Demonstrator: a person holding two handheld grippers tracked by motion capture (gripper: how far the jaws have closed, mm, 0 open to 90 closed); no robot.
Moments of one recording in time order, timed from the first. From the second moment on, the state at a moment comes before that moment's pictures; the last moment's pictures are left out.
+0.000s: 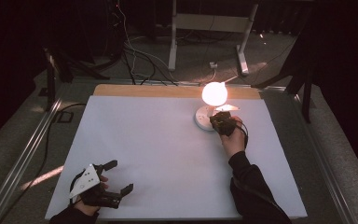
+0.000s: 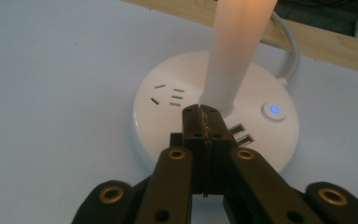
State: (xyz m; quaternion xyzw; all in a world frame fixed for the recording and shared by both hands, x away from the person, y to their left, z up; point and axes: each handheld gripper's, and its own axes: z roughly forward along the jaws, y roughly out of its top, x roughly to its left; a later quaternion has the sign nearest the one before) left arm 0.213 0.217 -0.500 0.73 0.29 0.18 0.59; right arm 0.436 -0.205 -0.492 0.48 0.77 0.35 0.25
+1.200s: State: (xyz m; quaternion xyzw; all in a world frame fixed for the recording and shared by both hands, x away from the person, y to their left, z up) left arm 0.213 0.218 -0.500 0.73 0.29 0.18 0.59; right arm 0.433 -0.204 -0.495 0.48 0.76 0.36 0.25
